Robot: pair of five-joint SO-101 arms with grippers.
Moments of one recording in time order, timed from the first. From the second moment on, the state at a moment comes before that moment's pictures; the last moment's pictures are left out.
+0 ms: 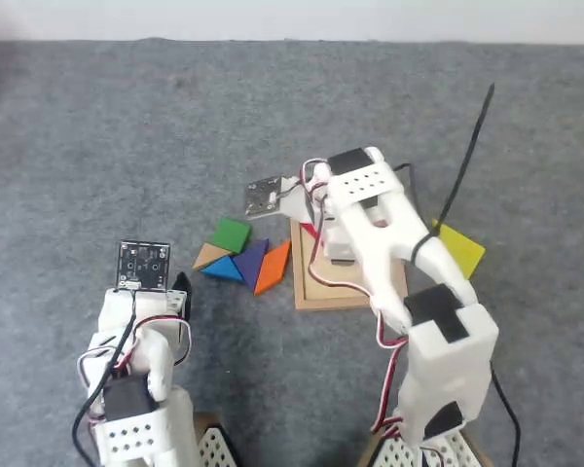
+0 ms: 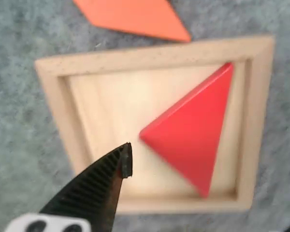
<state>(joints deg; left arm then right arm) -17.8 -103.4 96.7 63.1 -10.9 -24.3 18.4 -1.0 81.2 64.2</state>
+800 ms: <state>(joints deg) -17.8 -103.4 96.7 63.1 -10.9 -22.6 19.0 7.4 68.3 60.4</state>
